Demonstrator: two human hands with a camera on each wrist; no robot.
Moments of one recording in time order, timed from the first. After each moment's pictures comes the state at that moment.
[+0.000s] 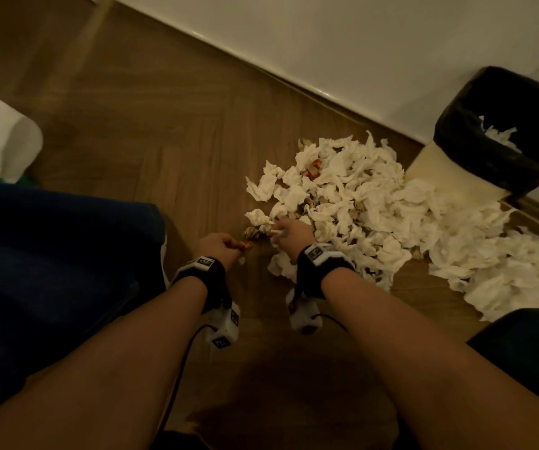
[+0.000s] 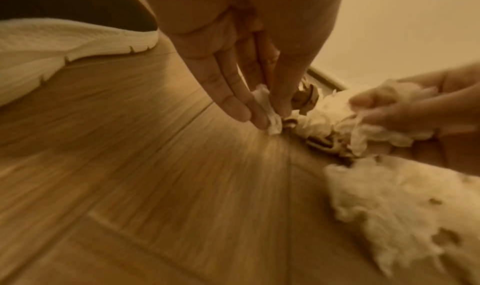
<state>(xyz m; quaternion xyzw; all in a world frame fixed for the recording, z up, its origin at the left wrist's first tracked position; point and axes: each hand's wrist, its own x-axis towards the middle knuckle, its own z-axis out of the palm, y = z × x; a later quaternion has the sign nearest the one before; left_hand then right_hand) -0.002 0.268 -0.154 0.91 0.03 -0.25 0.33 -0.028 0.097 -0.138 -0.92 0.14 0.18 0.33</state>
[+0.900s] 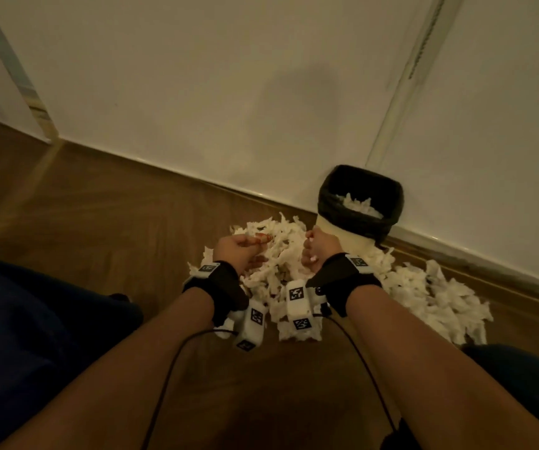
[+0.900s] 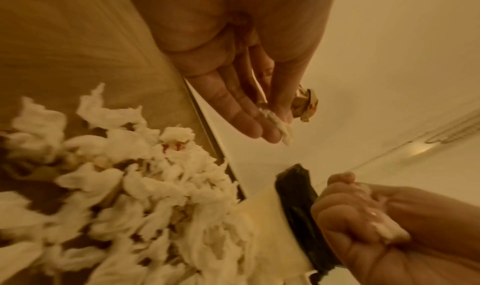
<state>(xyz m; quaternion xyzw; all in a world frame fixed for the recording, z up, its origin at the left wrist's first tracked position) -0.028 0.124 0.019 0.68 -0.06 -0.28 0.67 -0.090 -0.030 0.035 -0.48 0.45 -0.09 0.75</state>
